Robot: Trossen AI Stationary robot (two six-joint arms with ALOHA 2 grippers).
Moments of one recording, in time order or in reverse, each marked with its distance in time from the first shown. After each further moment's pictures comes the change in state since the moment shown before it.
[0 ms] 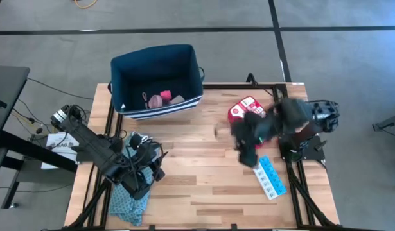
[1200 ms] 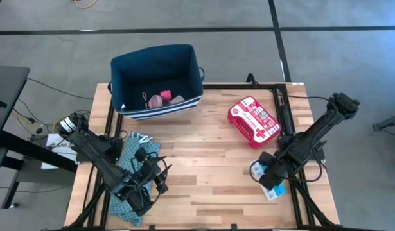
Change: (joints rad) left arm -0.084 0.164 -0.005 0.071 -0.066 -0.056; right arm 0.474 -0.494 -1.593 0.832 -0.038 0.900
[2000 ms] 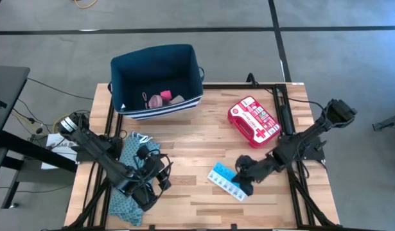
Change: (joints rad) left arm 0.058 0.000 0.000 0.007 0.072 0.015; right arm -0.180 0.177 0.017 0.790 0.129 -0.426
